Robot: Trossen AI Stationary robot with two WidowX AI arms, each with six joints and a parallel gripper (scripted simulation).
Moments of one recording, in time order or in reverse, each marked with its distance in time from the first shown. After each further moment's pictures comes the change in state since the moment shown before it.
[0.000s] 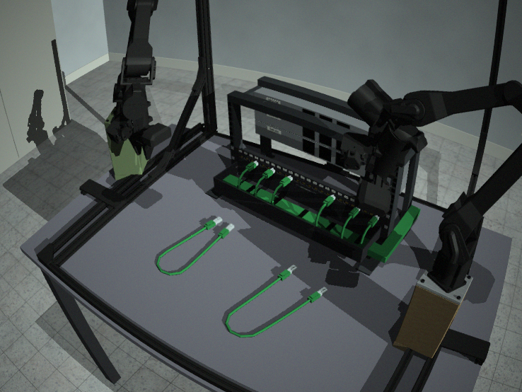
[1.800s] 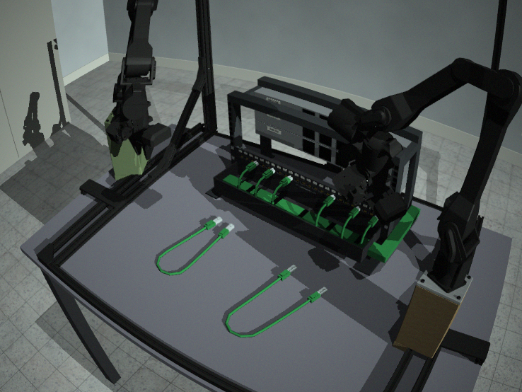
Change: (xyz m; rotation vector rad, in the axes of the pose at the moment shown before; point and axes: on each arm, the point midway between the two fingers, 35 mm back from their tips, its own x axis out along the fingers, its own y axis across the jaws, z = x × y) left arm 0.062 -0.011 -0.022 -0.691 0.254 0.126; right arm 0.000 0.000 0.000 0.000 0.000 0.000
